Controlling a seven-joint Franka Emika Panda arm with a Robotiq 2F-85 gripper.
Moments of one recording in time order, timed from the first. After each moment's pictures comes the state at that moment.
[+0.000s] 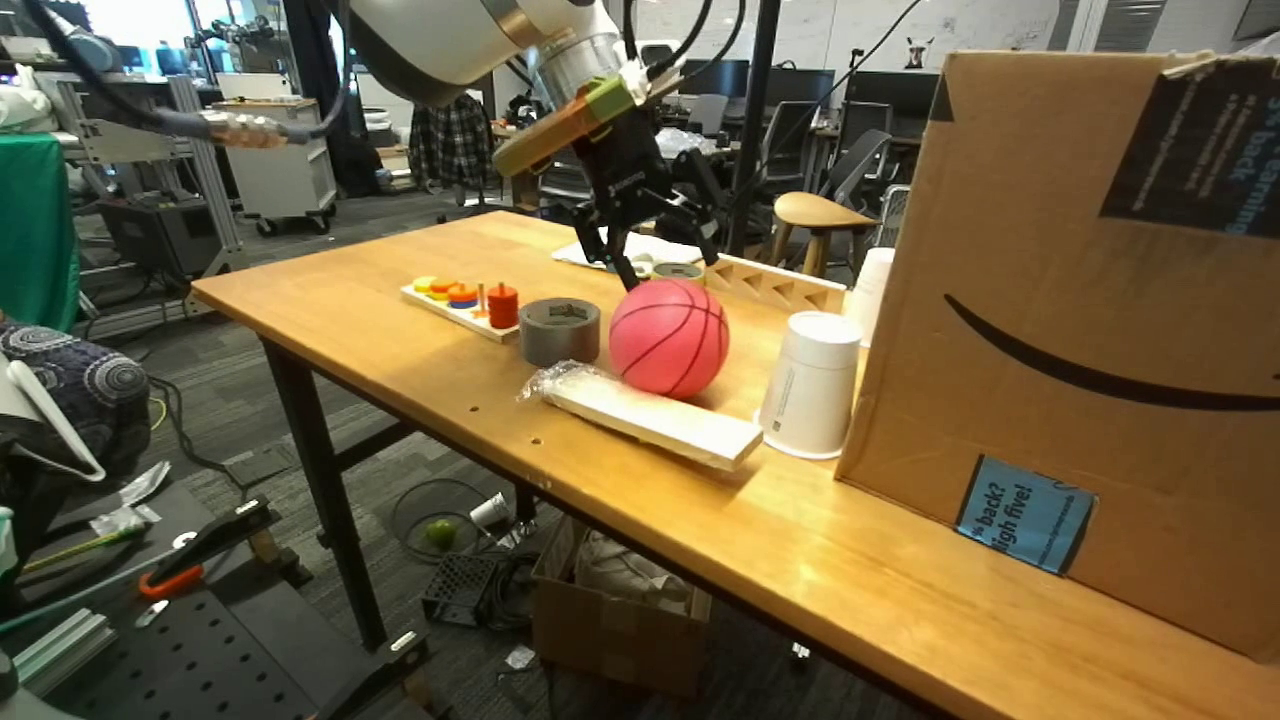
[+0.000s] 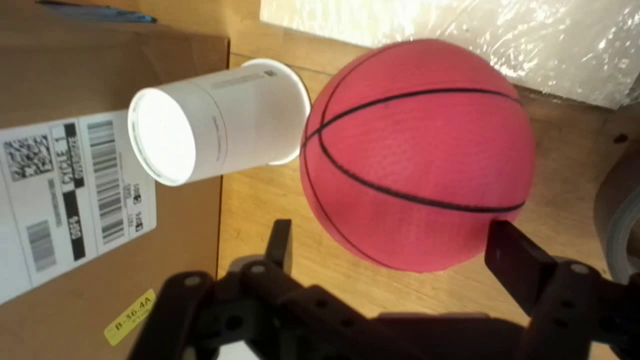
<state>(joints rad) 0.01 0.00 -0.06 -2.30 -0.74 2.34 0.27</state>
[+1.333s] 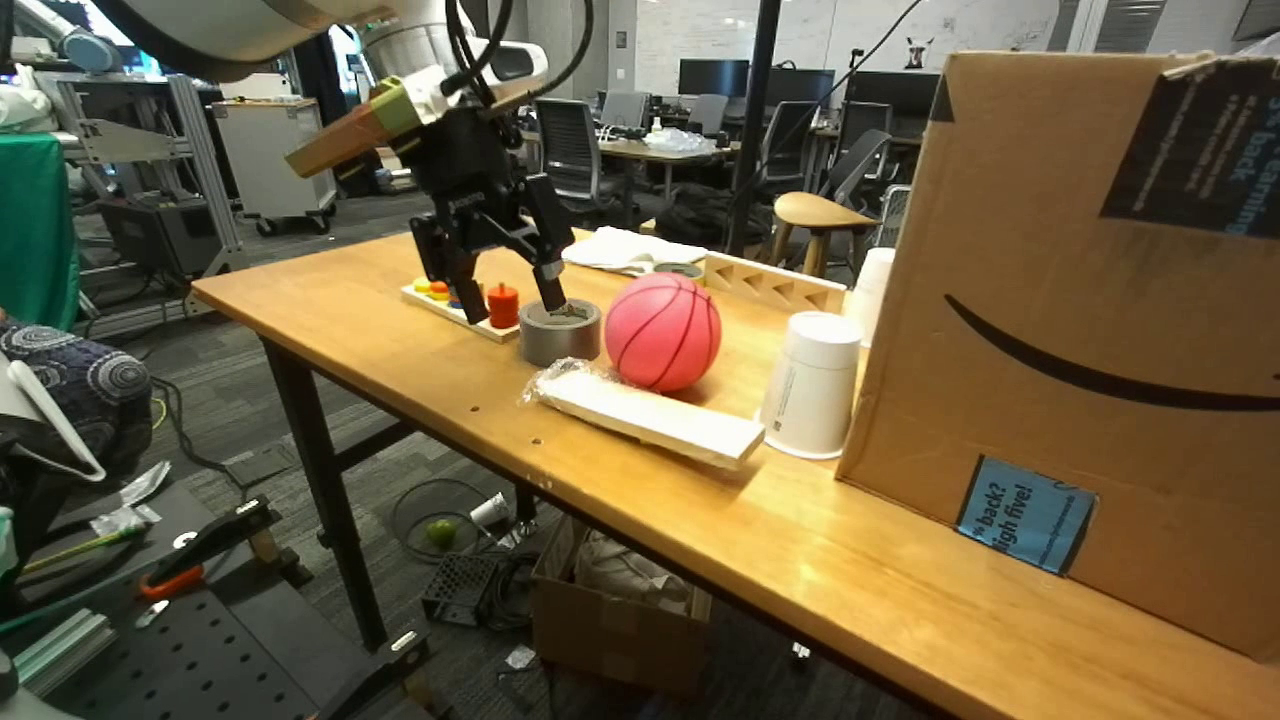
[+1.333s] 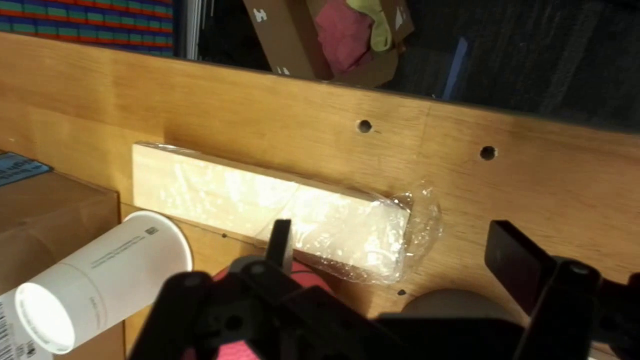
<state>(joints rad) 0.03 -0.36 0.03 -2.69 -0.51 2.30 0.24</state>
